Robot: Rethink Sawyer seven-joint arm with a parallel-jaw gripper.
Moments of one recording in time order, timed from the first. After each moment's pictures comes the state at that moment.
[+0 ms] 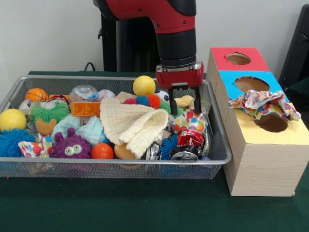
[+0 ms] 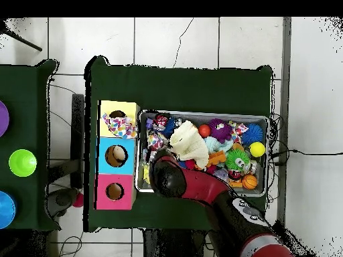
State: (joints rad) arm -0.46 -0.58 0.27 2.01 -0.03 -0.04 1.66
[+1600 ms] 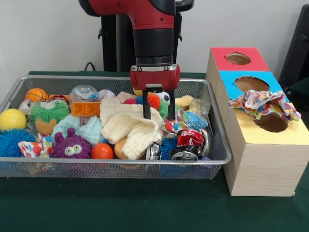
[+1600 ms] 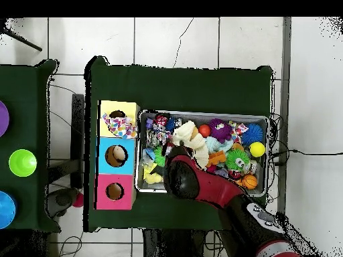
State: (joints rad) arm -0.51 -0.58 0.23 1.99 -0.08 -0.18 1.66
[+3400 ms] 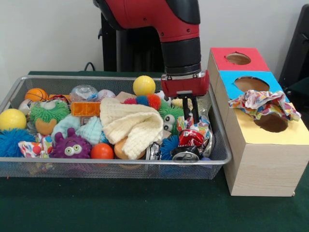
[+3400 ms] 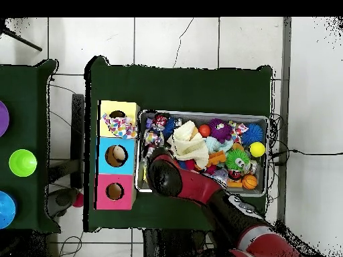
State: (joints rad) arm -0.45 -0.53 0.29 2.02 0.01 -0.17 1.71
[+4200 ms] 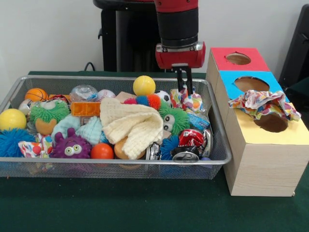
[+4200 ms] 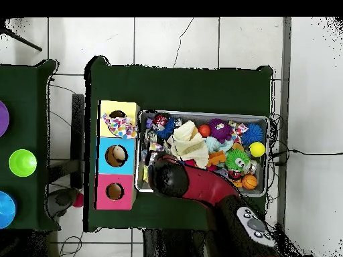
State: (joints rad) arm -0.42 -0.73 0.23 2.01 0.01 0.21 1.71
